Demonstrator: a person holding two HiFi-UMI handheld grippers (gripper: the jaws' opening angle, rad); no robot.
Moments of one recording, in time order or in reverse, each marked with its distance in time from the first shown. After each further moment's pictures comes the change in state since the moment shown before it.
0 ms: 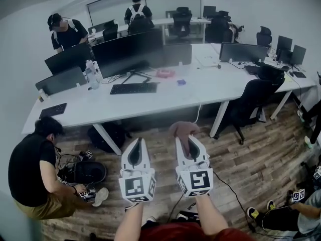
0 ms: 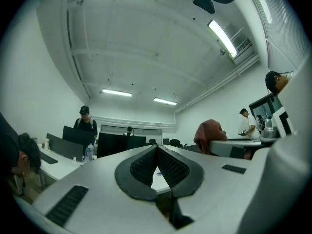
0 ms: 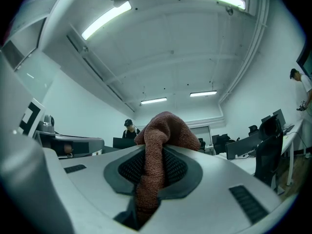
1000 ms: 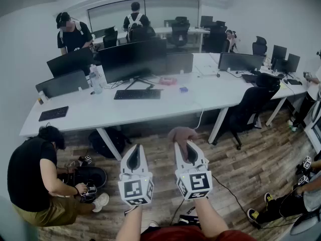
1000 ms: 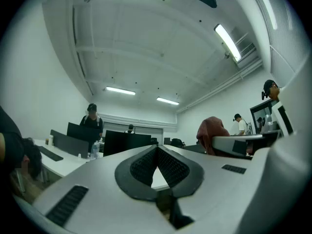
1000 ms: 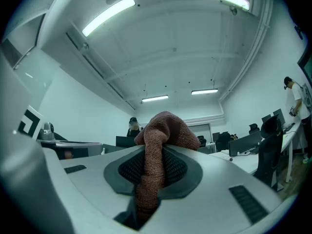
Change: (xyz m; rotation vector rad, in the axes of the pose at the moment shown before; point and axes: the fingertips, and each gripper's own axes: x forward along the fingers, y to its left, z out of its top) left arm -0.045 0.076 0.000 -0.045 0.017 0.014; right arm 0.003 0.080 0.007 0.008 0.039 -0.001
